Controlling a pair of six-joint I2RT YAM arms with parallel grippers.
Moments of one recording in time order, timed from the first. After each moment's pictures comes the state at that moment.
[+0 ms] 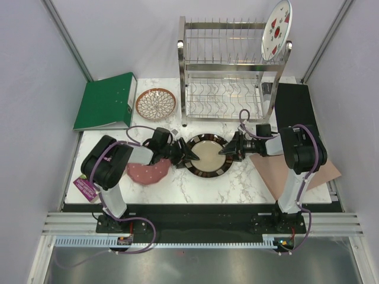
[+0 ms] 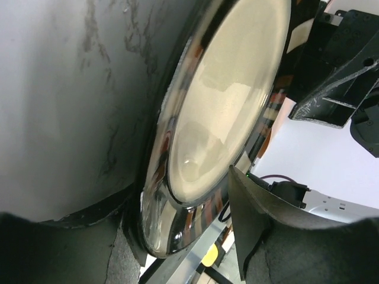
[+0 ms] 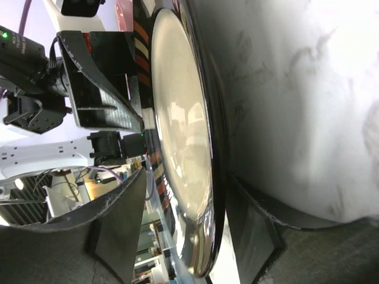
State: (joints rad) left arm -0.49 1.80 0.70 0.31 0.62 -1.06; right arm 0.10 1.96 0.73 0.32 -1.14 0.66
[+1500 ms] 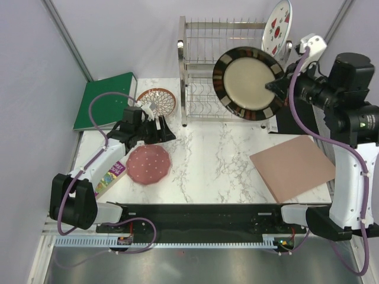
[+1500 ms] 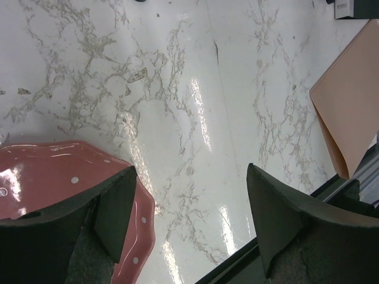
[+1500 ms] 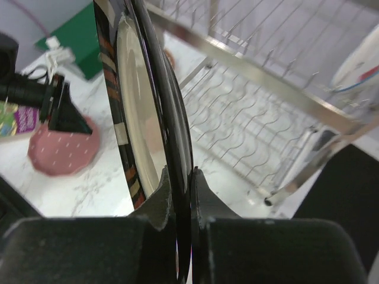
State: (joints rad) left arm -0.28 1.33 0.91 -0.30 0.39 -0.41; right arm 0.09 1.29 2.00 -1.05 -0.54 -0.15
